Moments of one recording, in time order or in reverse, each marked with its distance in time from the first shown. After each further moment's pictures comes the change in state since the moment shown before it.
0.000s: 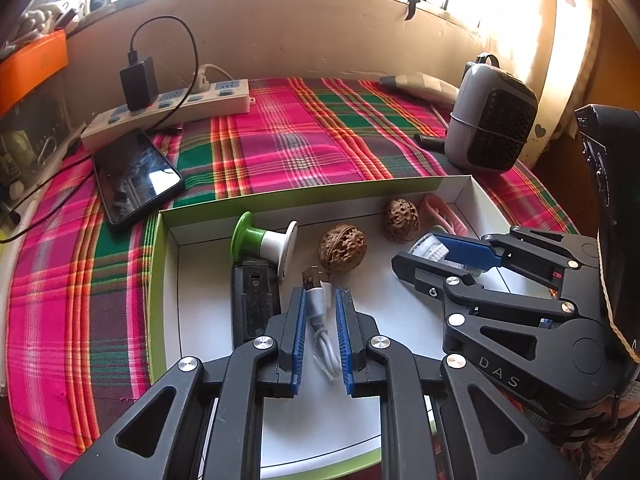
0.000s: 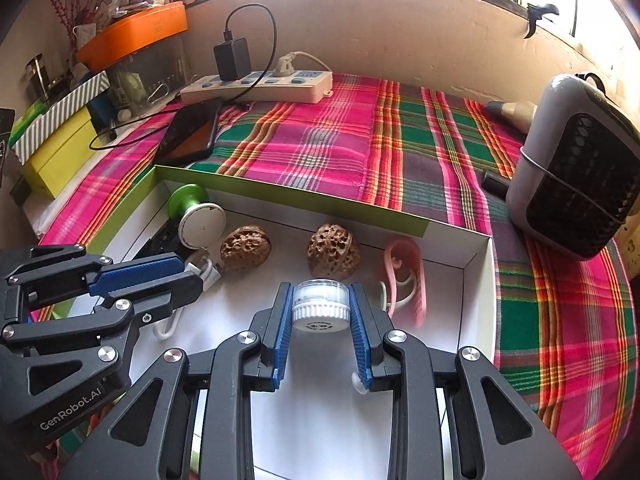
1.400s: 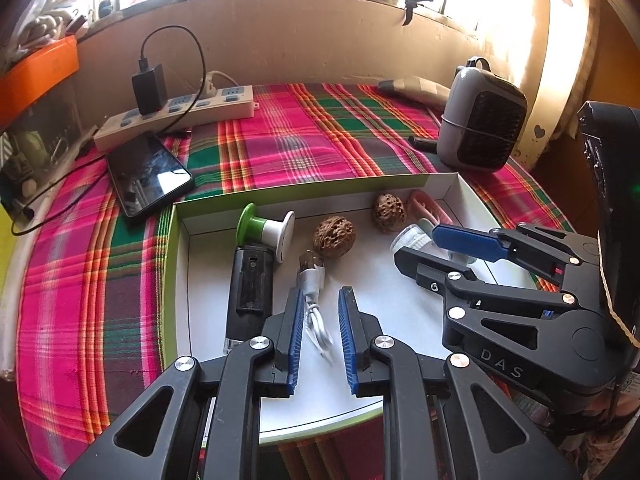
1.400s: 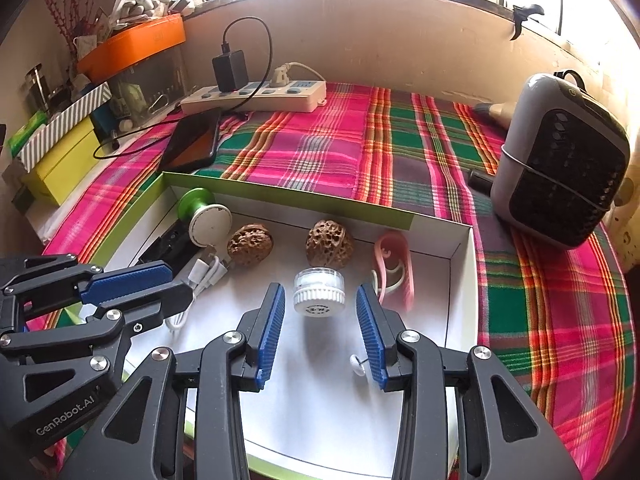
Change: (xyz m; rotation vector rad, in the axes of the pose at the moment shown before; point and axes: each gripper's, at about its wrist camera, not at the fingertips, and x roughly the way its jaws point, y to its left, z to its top) left arm -0.022 -0.008 -0.010 0.002 -0.014 0.022; right arm -0.017 0.000 -0.008 0.031 -0.030 -0.009
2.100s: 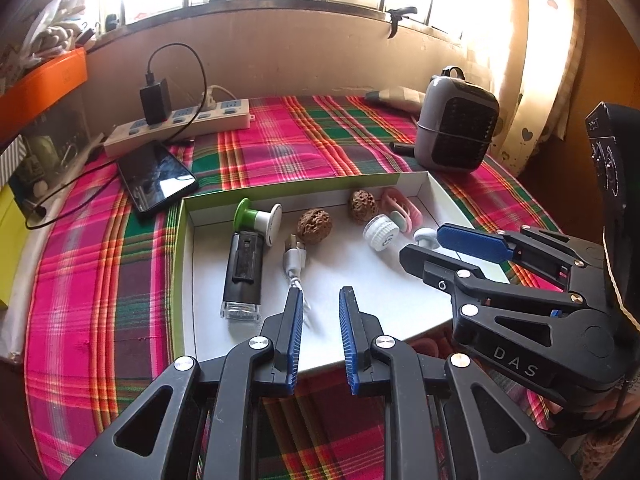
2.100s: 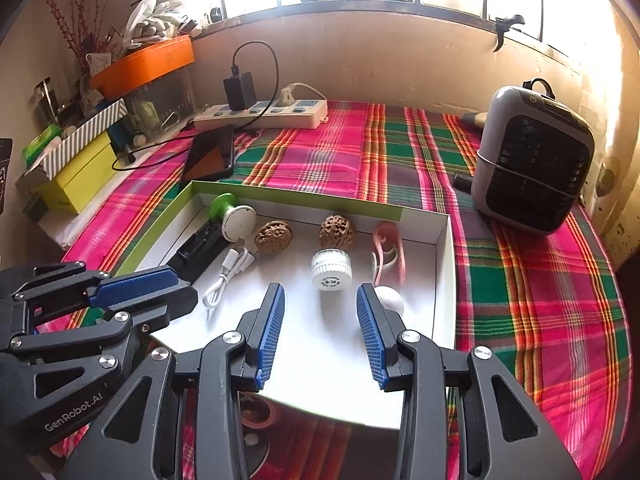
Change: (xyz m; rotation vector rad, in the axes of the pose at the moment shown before) left arm -0.034 -0.012 -0.017 0.010 -0.040 -0.007; right arm -0.040 0.005 -0.016 0.033 -0.060 0.006
